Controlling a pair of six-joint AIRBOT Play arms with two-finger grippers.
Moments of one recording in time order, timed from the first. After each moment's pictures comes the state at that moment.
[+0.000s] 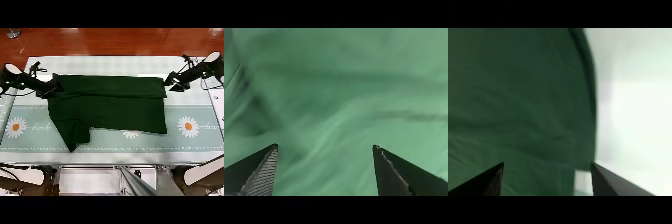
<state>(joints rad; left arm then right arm) 0.24 -1.66 1.29 1.04 -1.19 -1.36 -0.25 -1.82 1.61 -1.06 1.41 1.40</state>
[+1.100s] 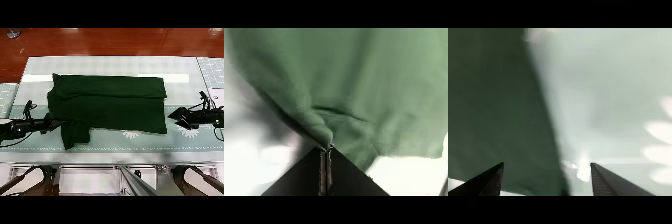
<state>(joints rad) 0.47 -1.16 0.41 0.58 -1.08 -0.97 -0.45 -1.13 0.62 -0.99 1.15 1.31</state>
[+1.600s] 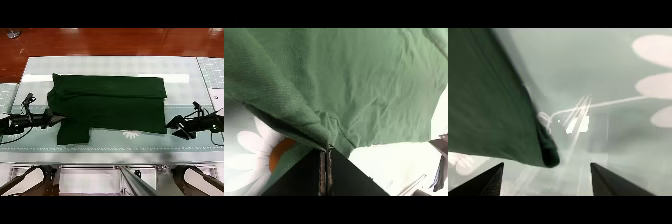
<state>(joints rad) 0.45 -1.16 0.48 0.55 -1.17 -0.91 -0.43 -1.17 0.57 -1.01 1.25 1.39</state>
